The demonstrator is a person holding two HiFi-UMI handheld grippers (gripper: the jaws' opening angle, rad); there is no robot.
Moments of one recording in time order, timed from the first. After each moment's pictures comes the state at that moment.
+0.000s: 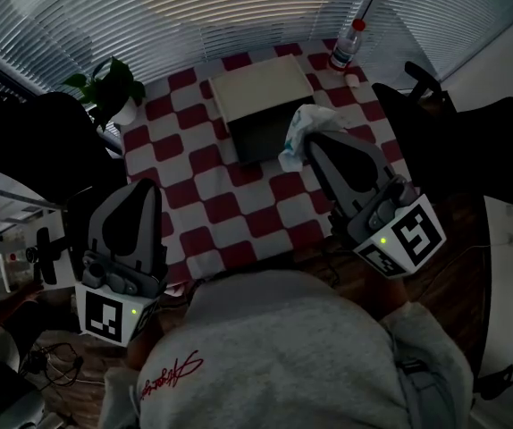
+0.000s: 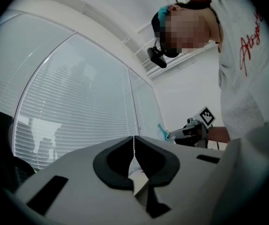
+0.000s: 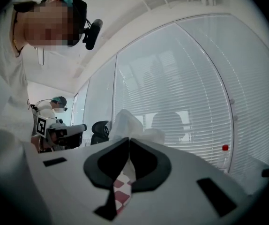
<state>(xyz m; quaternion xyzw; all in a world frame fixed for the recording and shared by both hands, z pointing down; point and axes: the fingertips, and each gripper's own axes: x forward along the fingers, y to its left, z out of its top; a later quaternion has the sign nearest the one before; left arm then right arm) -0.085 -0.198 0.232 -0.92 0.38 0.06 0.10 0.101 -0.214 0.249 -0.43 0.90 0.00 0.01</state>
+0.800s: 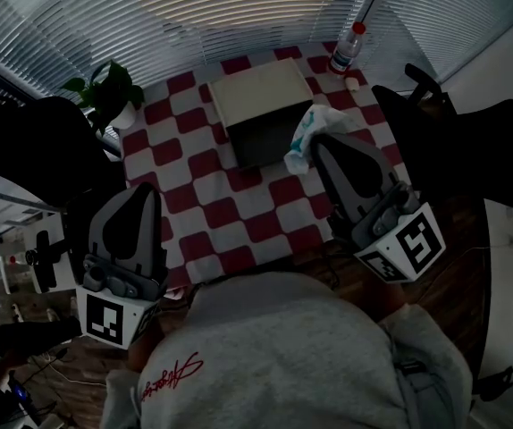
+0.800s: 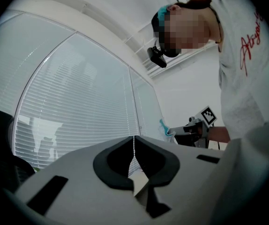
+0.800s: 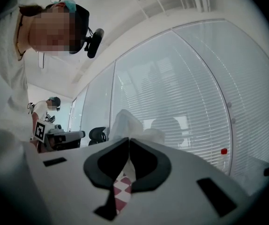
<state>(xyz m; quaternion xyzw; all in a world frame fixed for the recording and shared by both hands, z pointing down) -0.081 -0.206 0.235 -0.92 0.38 0.06 0.09 0.113 -0.219 0.239 -0.44 0.90 0.02 0.06</state>
